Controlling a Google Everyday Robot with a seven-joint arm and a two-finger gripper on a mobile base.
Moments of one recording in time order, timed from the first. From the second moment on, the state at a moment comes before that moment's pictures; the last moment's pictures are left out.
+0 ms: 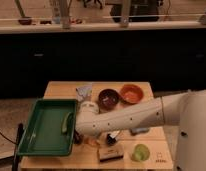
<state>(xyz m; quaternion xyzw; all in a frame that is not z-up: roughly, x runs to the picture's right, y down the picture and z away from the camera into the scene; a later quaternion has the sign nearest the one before) -0.029 0.262 0.765 -0.29 -0.08 -0.37 0.88</state>
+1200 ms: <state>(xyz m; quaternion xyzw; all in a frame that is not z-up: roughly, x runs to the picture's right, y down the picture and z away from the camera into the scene) -0.030 0.250 0.743 -0.27 -0.09 -0.38 0.88</state>
